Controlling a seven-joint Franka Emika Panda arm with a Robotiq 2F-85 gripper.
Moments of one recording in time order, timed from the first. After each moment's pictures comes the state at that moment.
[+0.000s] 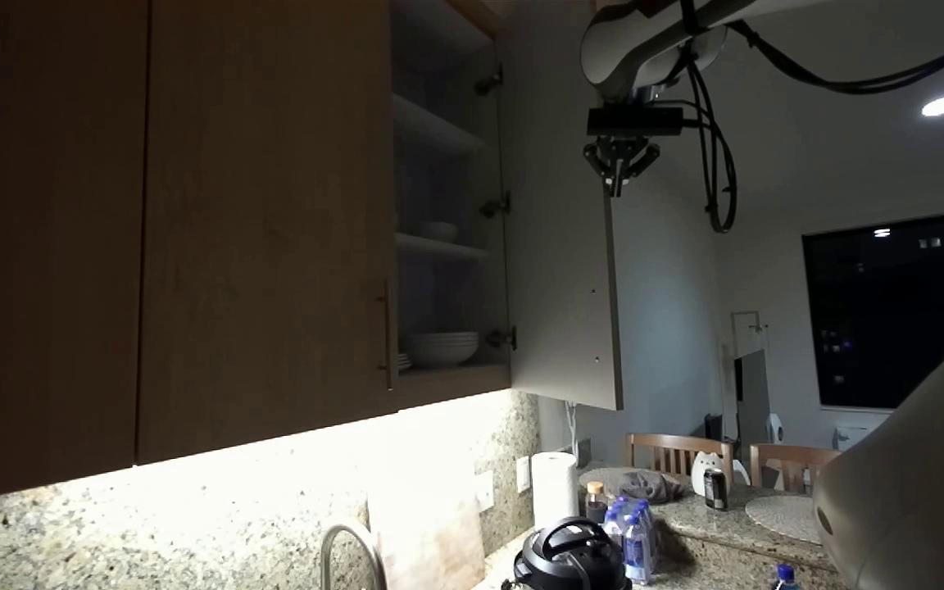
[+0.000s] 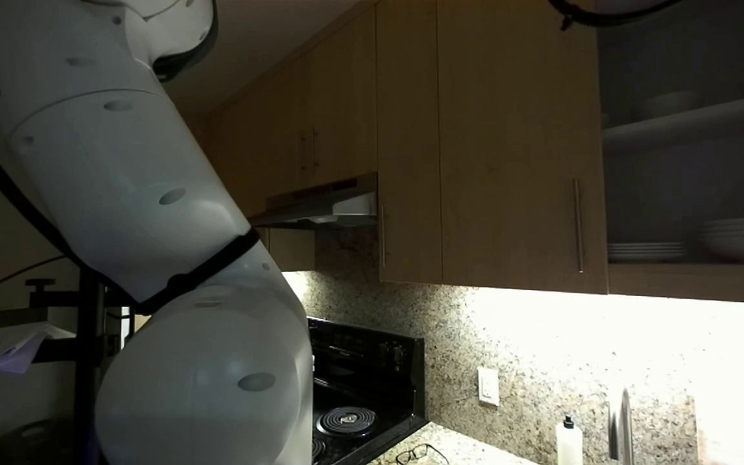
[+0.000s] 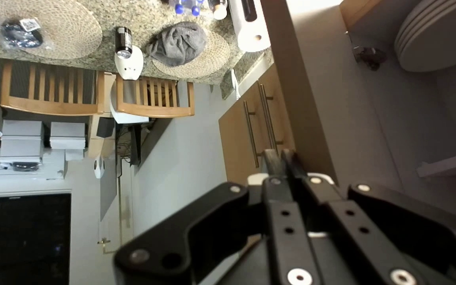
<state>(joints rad) -0.44 -0.53 -0.07 -1.84 -0.33 2.14 0.59</state>
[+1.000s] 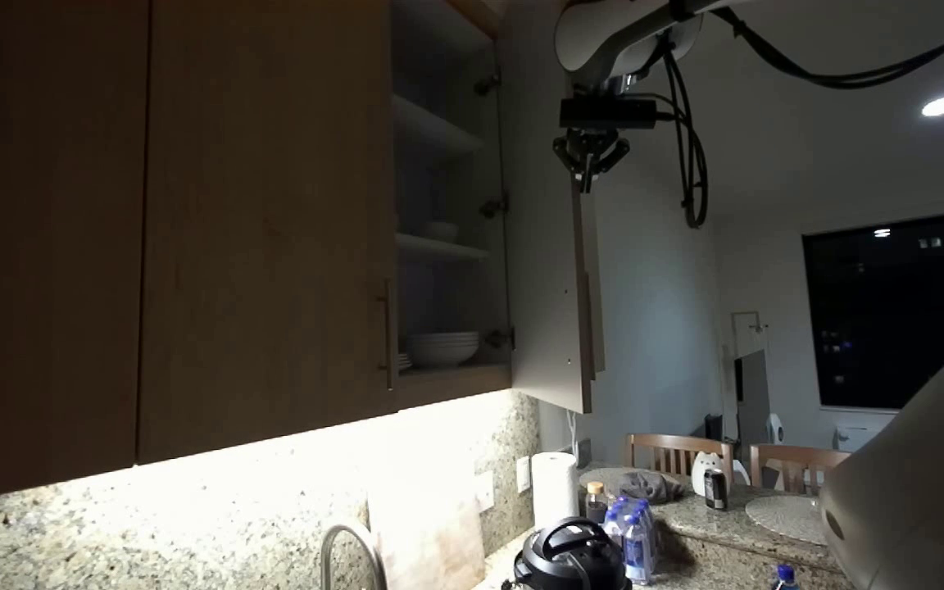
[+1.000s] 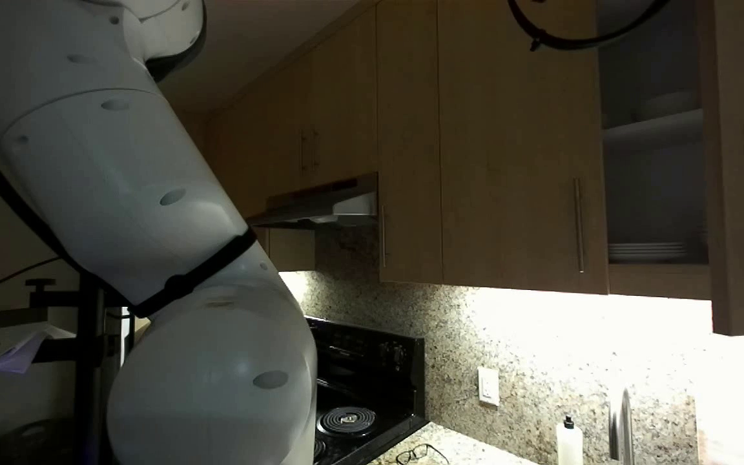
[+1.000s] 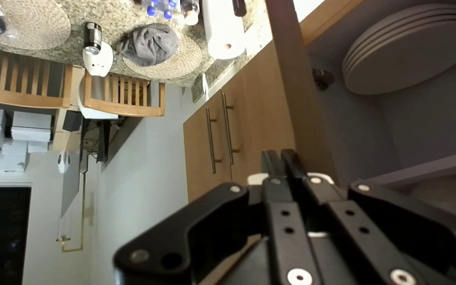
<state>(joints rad) -0.39 -0.55 0.00 -1.84 -0.33 2.12 0.59</state>
